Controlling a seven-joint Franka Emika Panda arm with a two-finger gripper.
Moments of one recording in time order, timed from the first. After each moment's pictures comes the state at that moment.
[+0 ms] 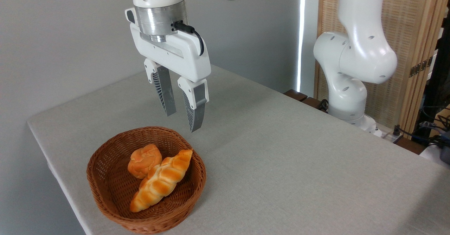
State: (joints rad) arm -0.10 -0.04 0.03 -1.75 -0.05 1.74 0.67
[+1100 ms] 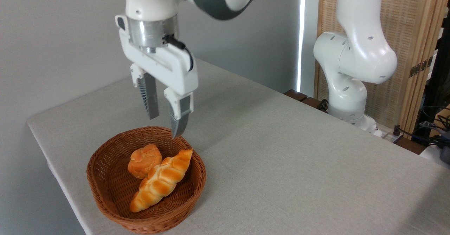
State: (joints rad) arm -0.10 0.01 0.03 -1.76 -0.17 1.87 0.67
